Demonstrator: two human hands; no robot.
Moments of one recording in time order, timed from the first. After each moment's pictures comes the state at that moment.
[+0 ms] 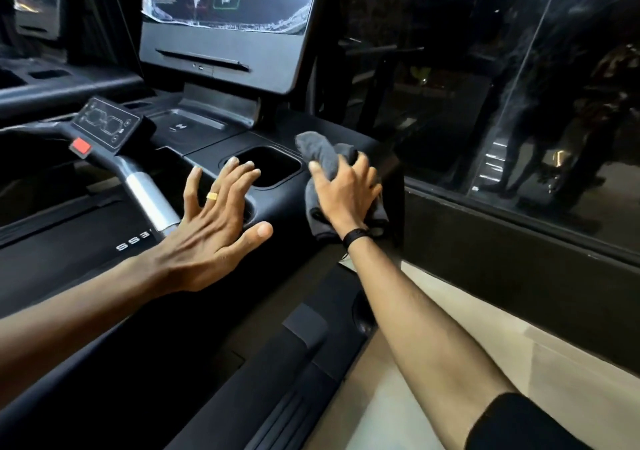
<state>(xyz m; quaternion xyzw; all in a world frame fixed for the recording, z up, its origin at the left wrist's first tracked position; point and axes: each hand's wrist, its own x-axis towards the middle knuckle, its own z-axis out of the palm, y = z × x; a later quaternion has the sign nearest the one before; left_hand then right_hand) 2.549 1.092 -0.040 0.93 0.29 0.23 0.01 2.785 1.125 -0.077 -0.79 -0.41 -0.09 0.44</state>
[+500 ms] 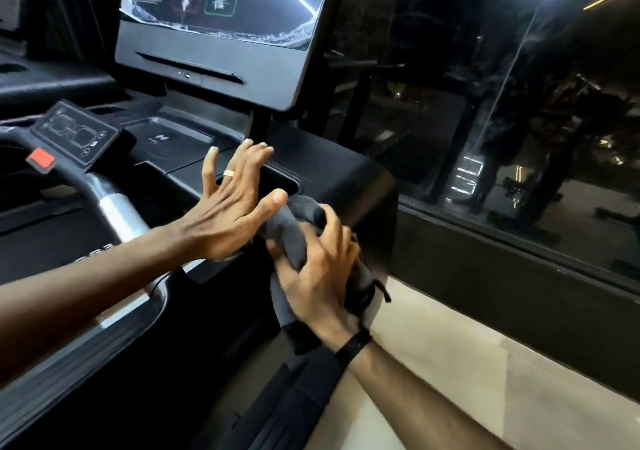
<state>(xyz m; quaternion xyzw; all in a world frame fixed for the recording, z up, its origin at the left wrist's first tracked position) 2.593 1.168 -0.021 0.92 0.28 0.26 0.06 2.715 1.069 -0.109 -0.68 -0.51 -0.17 0.49</state>
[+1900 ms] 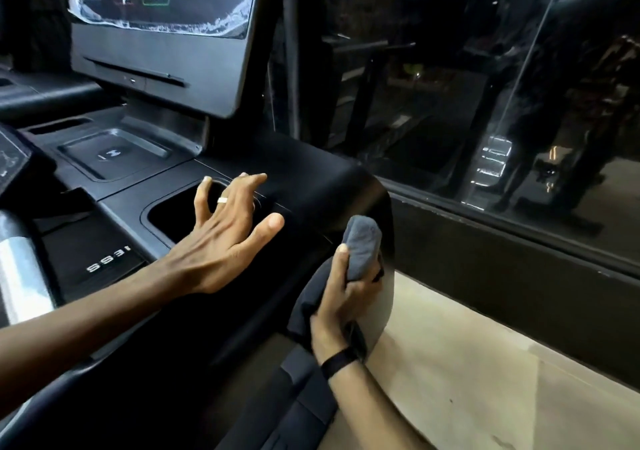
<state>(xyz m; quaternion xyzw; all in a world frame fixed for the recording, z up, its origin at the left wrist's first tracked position) 2.675 1.174 -0.033 0.91 0.33 0.21 0.11 2.804 1.114 -0.160 -0.68 -0.11 0.02 0.73</state>
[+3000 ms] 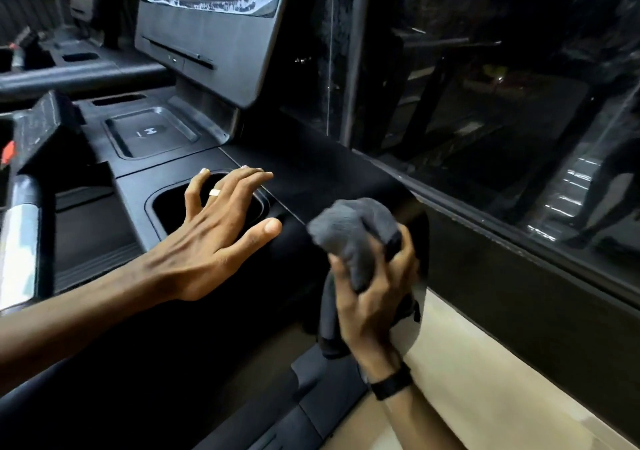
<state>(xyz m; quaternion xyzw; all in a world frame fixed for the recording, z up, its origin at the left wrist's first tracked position) 2.677 1.179 -0.038 0.89 0.38 0.24 0.05 2.875 1.123 -0.149 -0.63 -0.50 -0.13 0.58</state>
